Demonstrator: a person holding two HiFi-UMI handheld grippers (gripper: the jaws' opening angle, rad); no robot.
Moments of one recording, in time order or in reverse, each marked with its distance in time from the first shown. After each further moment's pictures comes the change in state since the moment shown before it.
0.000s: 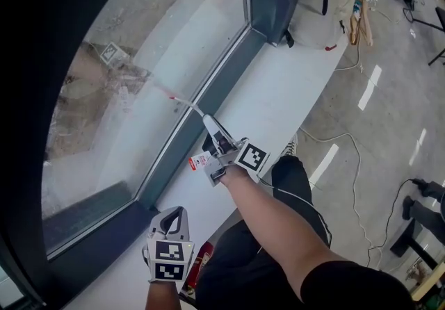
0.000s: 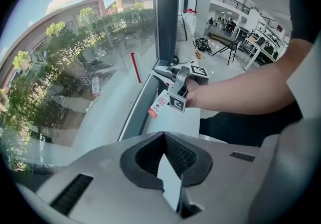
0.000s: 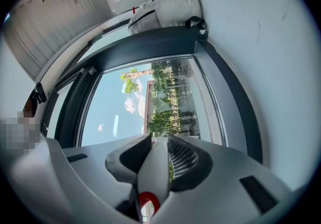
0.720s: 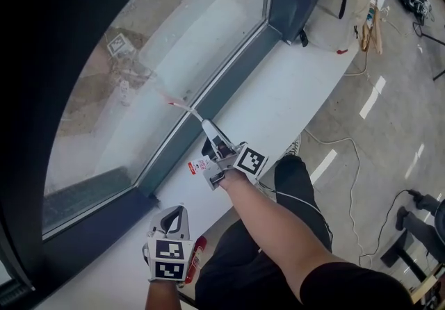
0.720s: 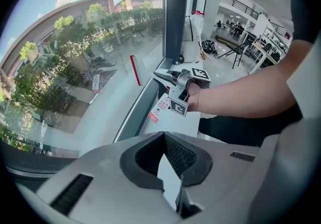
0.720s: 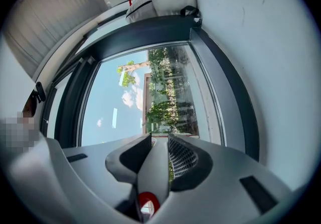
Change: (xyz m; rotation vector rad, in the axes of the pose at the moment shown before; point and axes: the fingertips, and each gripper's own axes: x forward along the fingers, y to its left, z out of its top) left arm 0.001 -0.001 -0.024 -0.079 0.009 0.012; right arm -0.008 -0.016 -0.042 0.033 0.087 -0.034
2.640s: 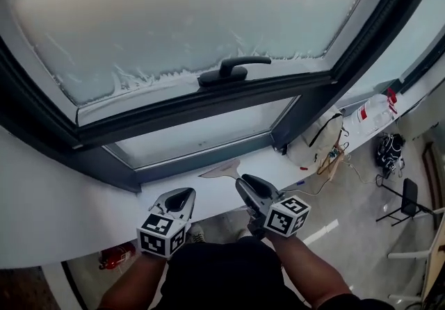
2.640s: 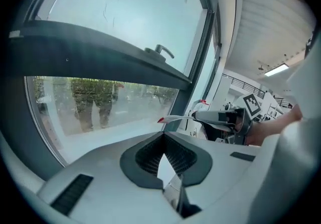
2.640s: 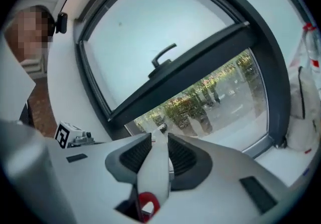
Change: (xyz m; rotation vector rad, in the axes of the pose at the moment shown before) left arm -0.277 -0.053 0.089 -0.463 -0.802 -0.037; right arm -0.126 0.398 -0.064 -1.063 0.787 -0.031
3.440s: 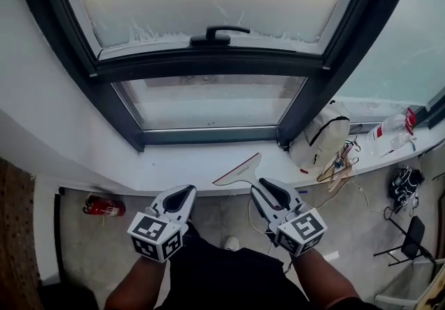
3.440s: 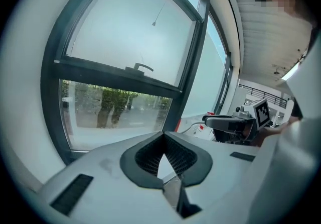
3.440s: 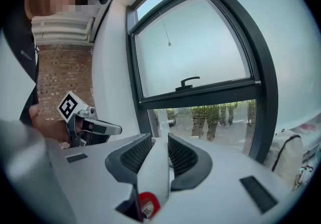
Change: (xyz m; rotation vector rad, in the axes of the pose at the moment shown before) left arm -0.036 -0.206 -0.042 -0.085 -0.194 0.214; right arm -0.219 0.001 0.000 -0.469 0.087 0.146
